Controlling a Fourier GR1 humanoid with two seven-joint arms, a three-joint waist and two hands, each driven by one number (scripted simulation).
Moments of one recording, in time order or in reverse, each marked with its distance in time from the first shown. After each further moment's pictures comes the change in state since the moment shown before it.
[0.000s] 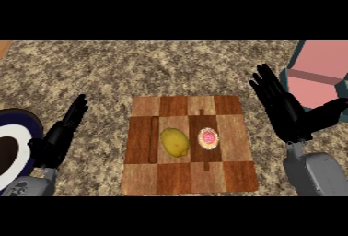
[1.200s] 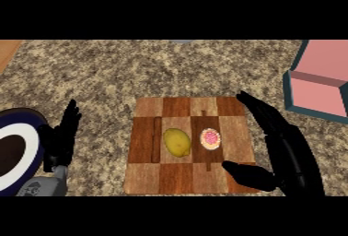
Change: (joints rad) left arm 0.004 -0.125 0.088 0.053 -0.010 0.222 0.155; right arm 0.072 -0.181 0.388 -0.528 1.045 -0.140 0.555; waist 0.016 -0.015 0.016
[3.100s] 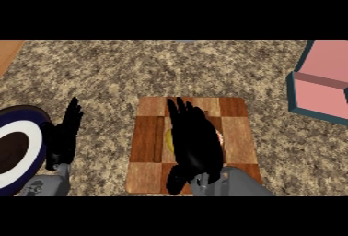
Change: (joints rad) left arm -0.008 -0.037 0.031 -0.017 -0.051 -0.017 0.028; right arm -0.357 0.417 0.173 0.309 -0.002 0.457 0.523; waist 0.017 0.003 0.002
